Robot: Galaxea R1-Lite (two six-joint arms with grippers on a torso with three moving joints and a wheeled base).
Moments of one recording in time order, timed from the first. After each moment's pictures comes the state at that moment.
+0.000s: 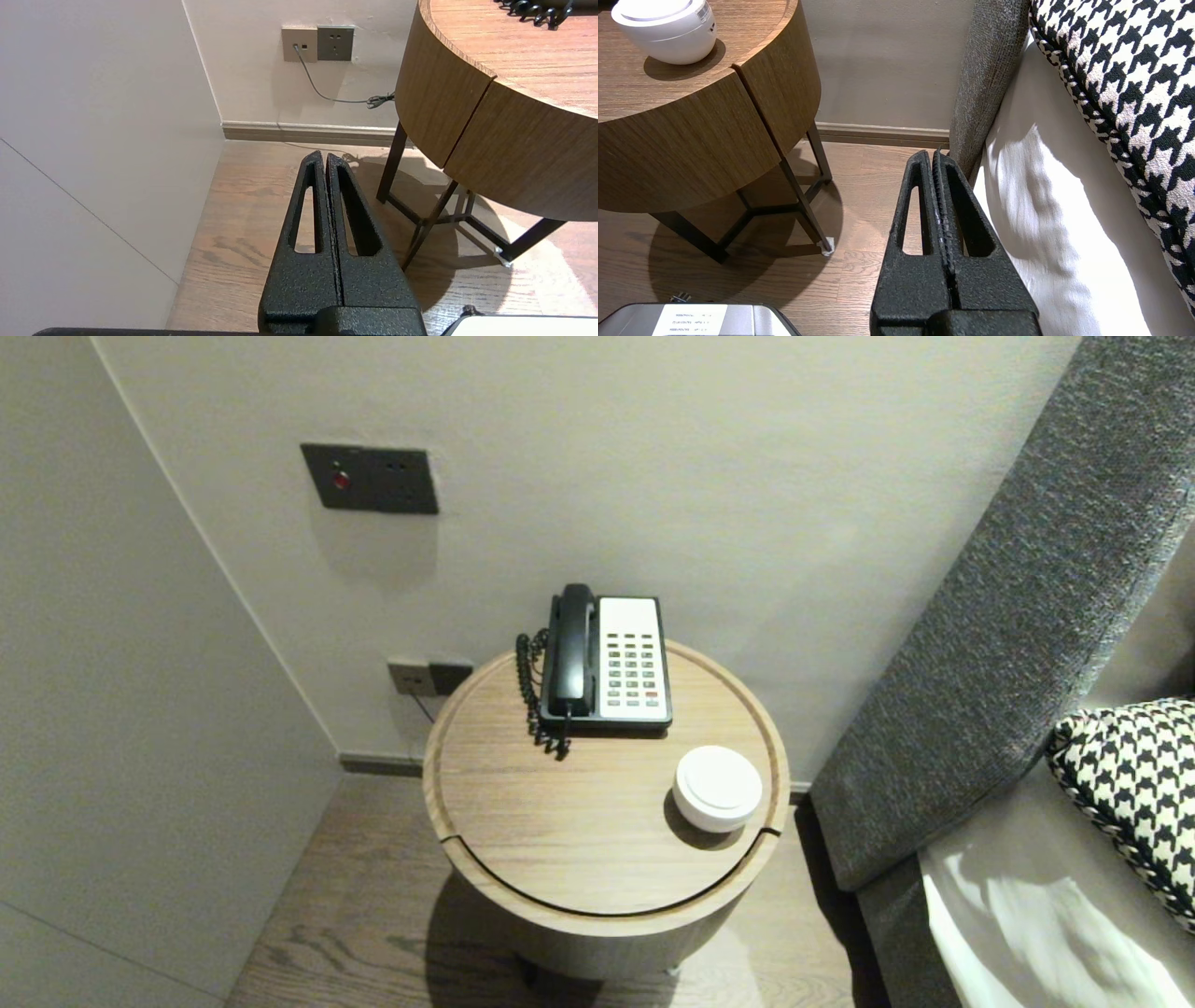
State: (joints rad) left arm 0.00 0.00 0.00 0.01 -0.01 0.05; right arm 0.01 0.00 0.00 0.00 -0.01 0.00
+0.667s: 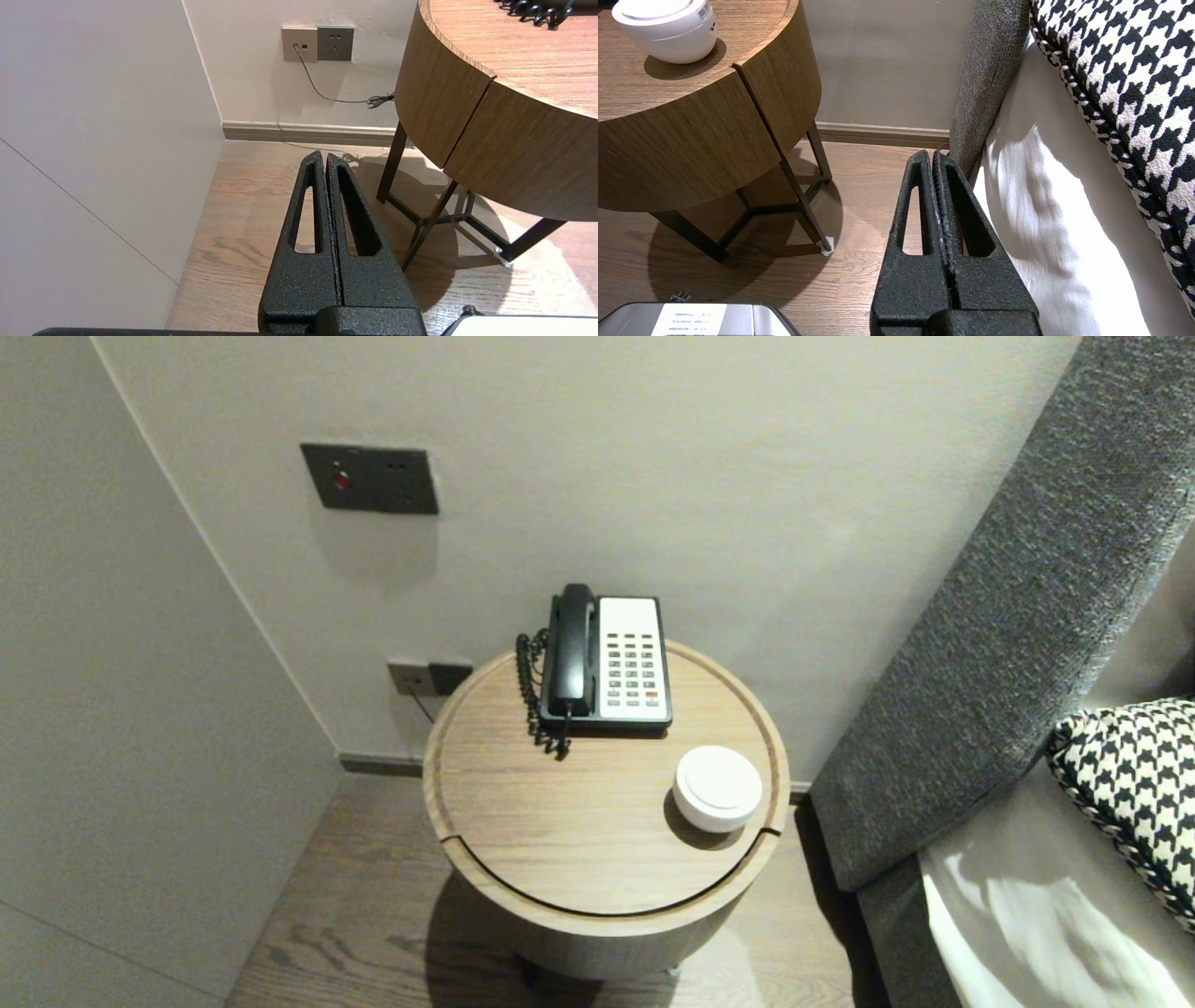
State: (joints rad) left arm 0.00 0.00 0.00 0.01 -0.01 0.05; right arm 0.01 0.00 0.00 0.00 -0.01 -0.01
